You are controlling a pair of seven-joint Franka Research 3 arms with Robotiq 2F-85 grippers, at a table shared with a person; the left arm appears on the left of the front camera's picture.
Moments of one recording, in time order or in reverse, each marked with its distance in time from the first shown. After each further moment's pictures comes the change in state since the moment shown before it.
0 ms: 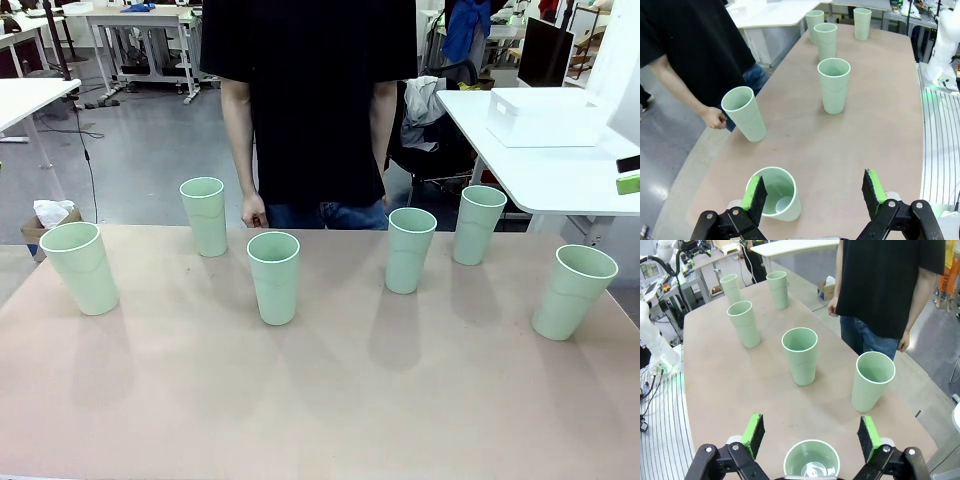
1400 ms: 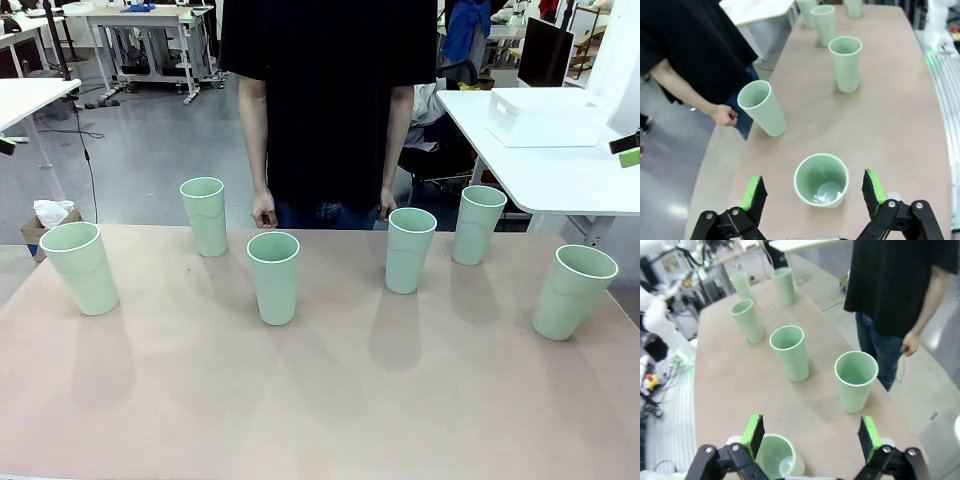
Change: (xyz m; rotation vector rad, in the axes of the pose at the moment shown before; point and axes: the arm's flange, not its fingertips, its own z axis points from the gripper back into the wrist) left arm -0.002 0.094 -0.006 -0.090 0.075 -0.208; right arm 0.018 -0.115 -0.002 0.165 0.050 -0.026
